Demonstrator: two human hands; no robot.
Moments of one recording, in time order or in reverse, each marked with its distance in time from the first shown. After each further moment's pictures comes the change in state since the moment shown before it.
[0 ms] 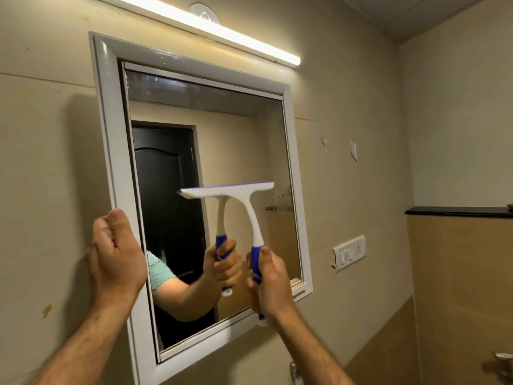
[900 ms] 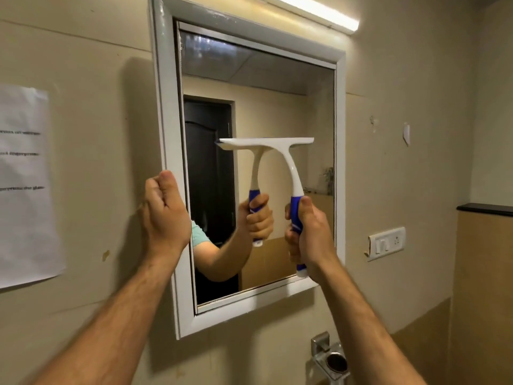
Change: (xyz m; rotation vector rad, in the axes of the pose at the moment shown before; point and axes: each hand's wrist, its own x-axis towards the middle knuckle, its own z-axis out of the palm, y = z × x) left_hand -0.002 0.006 -0.001 -0.004 0.027 -0.022; right_hand 0.021 -0.028 -0.006 -0.018 -0.058 0.043
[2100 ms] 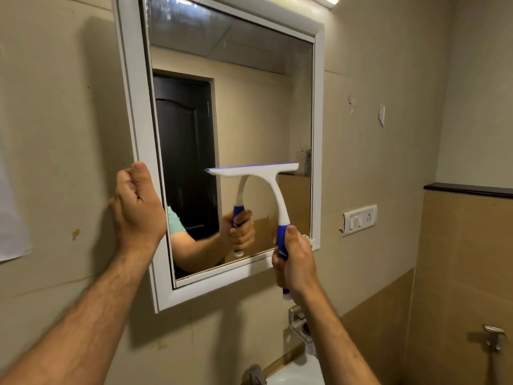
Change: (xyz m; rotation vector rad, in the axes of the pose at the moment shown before) left_hand -0.021 -0.017 -0.007 0.050 -0.036 -0.005; right_hand -0.057 0.059 -0.020 0.022 0.046 0.192
